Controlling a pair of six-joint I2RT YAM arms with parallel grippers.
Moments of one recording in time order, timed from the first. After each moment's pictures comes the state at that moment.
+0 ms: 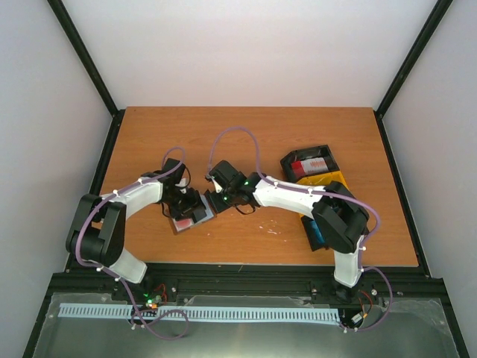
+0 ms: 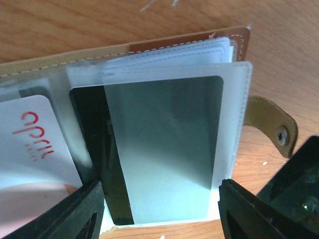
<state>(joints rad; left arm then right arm) -0.29 1.54 0.83 -0.64 0.37 -0.70 0.95 1.90 1.36 -0.42 -0.11 0.35</state>
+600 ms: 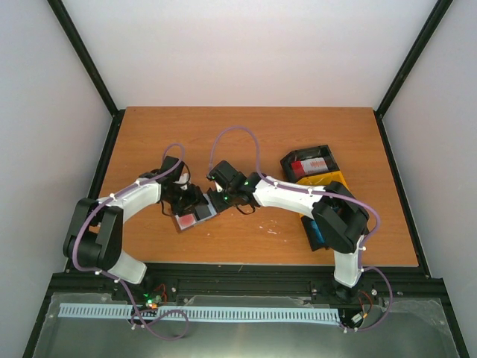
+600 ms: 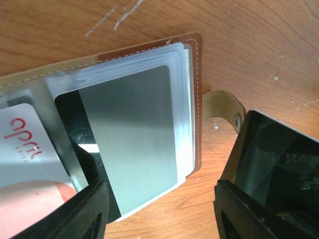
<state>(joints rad) -0.29 1.51 0.83 -0.57 0.43 -0.69 0.95 1.90 1.36 -0.43 -0.05 0.35</state>
